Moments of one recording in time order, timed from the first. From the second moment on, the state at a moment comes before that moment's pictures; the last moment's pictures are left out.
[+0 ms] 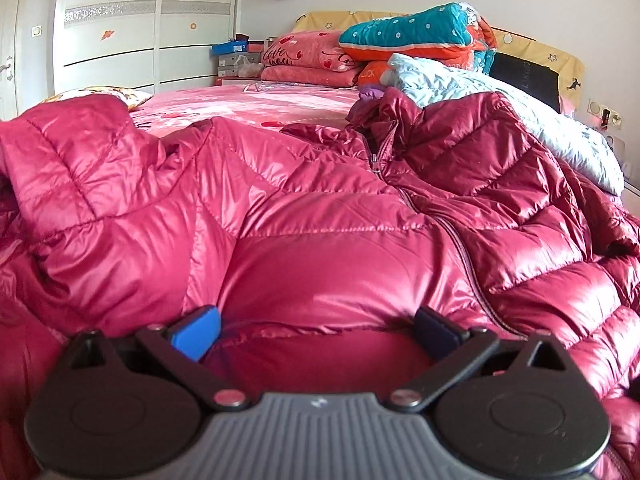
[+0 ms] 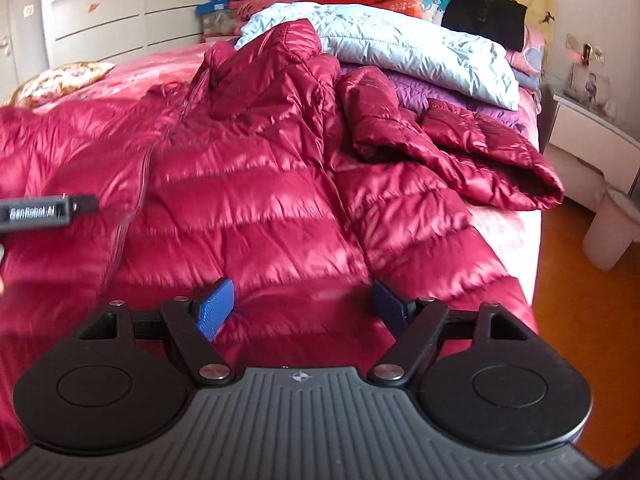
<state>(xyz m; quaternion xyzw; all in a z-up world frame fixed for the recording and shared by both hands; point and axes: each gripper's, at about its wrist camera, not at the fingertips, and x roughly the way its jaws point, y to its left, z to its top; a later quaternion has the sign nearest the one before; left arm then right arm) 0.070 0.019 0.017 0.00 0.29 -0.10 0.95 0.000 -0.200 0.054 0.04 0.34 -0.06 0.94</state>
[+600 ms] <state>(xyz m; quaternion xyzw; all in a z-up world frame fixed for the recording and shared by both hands) 0.042 0.015 0.022 0.04 0.29 -0.10 0.95 -0.082 -0.251 0.077 0.15 0.31 -0.06 0.94</state>
